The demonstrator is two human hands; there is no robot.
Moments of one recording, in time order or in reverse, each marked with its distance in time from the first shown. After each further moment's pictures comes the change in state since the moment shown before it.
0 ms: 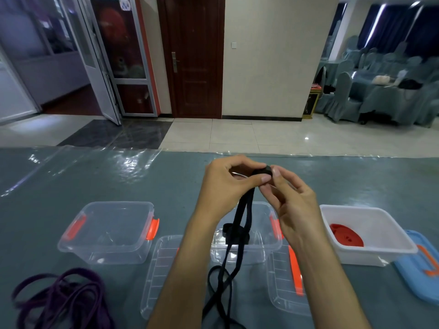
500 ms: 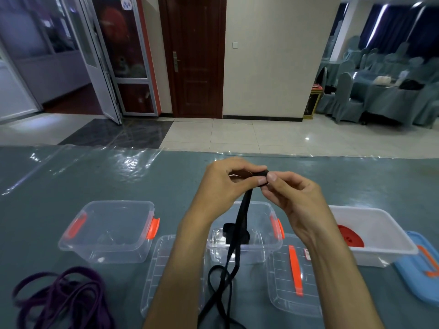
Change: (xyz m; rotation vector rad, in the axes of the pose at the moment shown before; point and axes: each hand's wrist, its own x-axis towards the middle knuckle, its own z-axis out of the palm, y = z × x) left_hand 0.001 -0.005 -0.012 0.064 -0.096 0.049; right_hand 0.003 -0.017 -0.008 -0.253 -0.149 0.015
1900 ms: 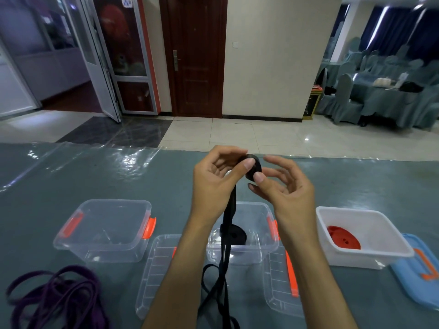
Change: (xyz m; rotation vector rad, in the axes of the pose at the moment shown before) left_hand -0.001 0.005 0.013 -0.312 0.298 0.140; right_hand -0.008 0.008 0.017 -0.145 0.013 -0.335
